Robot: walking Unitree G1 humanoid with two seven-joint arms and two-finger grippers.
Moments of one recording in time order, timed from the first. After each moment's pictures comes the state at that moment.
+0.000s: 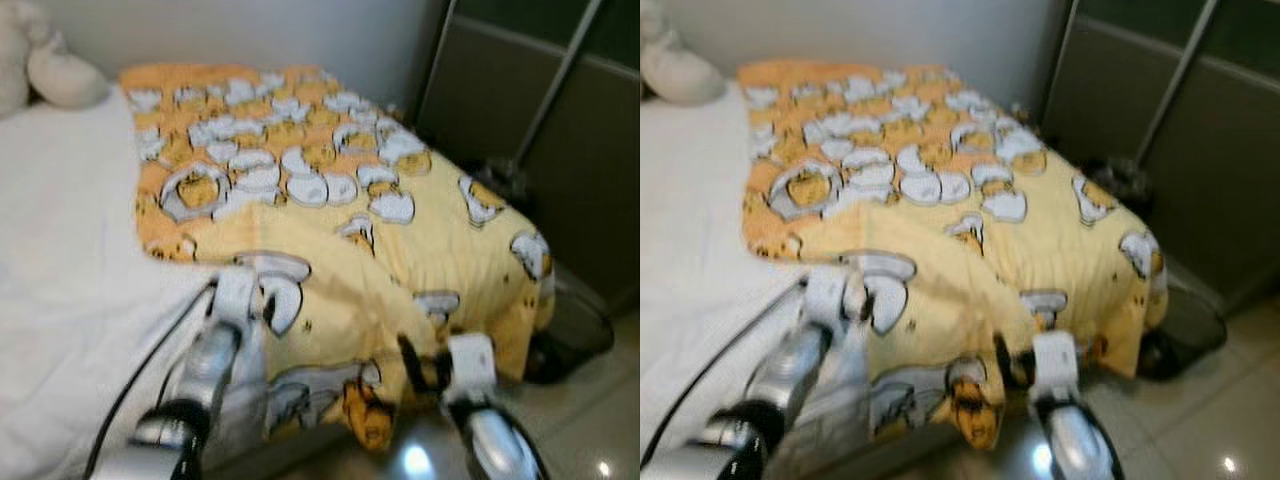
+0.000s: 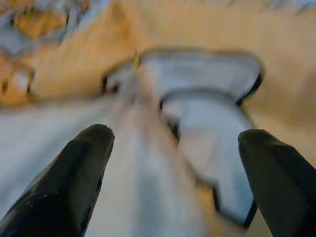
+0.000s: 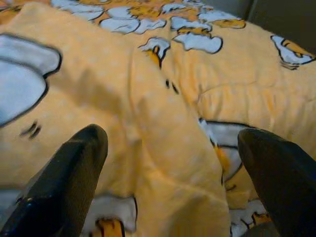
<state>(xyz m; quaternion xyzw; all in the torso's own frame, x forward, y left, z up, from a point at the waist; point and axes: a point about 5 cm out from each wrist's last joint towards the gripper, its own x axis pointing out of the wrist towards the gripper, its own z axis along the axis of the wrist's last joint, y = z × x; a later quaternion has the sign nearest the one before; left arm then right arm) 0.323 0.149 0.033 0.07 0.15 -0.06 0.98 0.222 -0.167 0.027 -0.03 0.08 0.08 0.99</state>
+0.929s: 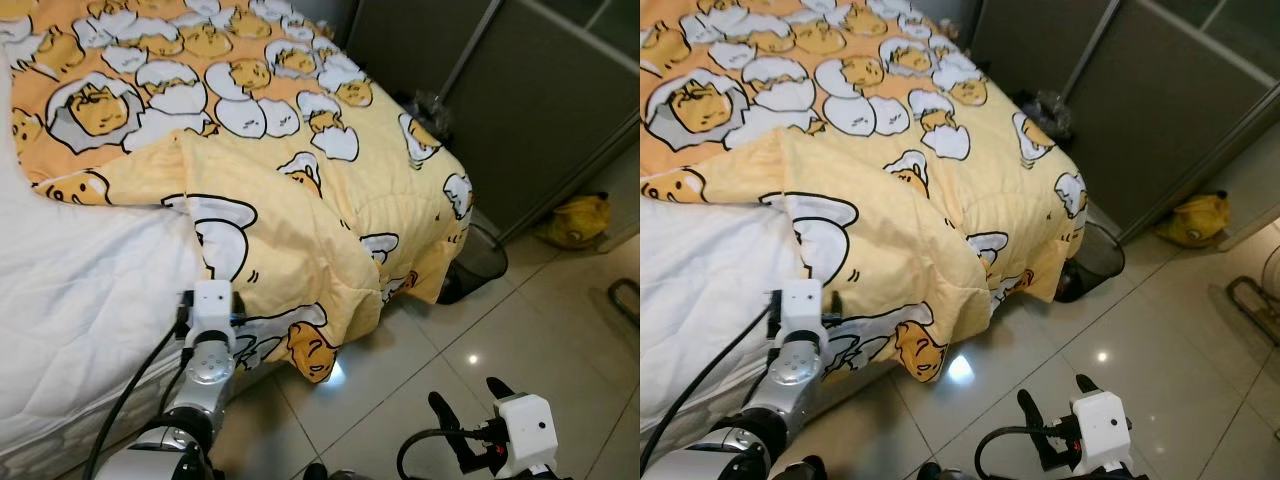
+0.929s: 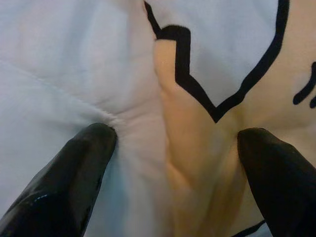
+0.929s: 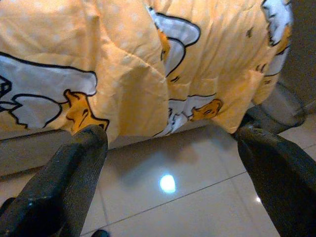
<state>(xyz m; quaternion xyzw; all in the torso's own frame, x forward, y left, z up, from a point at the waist) 0.318 0.169 0.032 0.08 0.12 0.13 0.98 0.153 -0.194 0.044 -0.04 0.13 0.12 0.98</state>
